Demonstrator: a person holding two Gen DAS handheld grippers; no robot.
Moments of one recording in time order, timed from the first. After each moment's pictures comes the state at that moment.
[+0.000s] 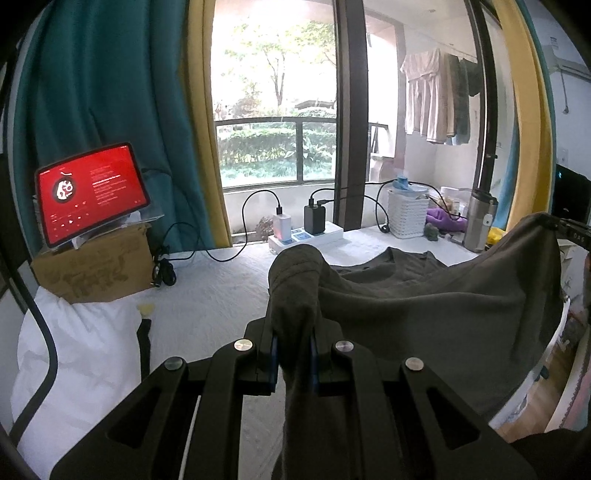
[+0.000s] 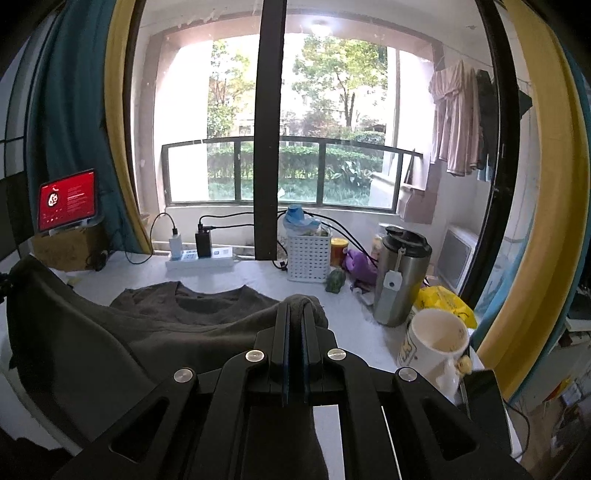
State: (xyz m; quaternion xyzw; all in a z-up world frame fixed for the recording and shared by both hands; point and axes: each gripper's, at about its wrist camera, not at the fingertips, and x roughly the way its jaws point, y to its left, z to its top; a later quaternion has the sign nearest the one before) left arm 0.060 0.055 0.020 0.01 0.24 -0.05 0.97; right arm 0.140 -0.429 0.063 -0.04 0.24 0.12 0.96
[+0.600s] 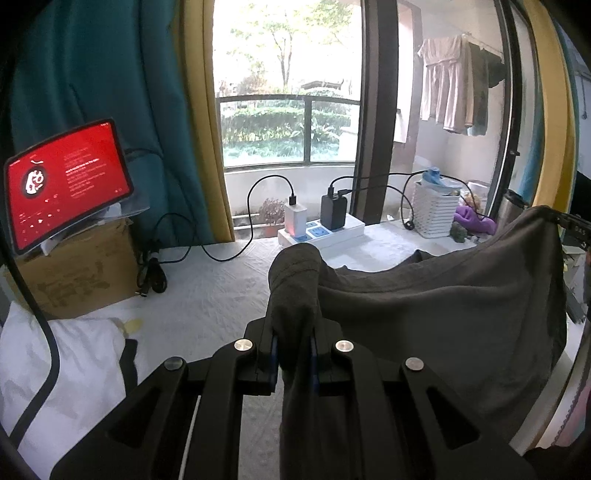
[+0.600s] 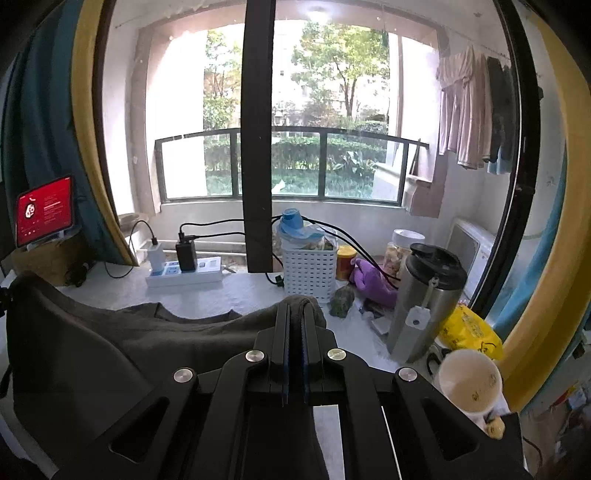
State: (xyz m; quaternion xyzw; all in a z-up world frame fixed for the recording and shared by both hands) left arm 0.152 0.070 0.007 0.00 0.29 -0.04 0.96; right arm 0.249 -0.414 0.054 -0.04 0.27 0.12 0.96
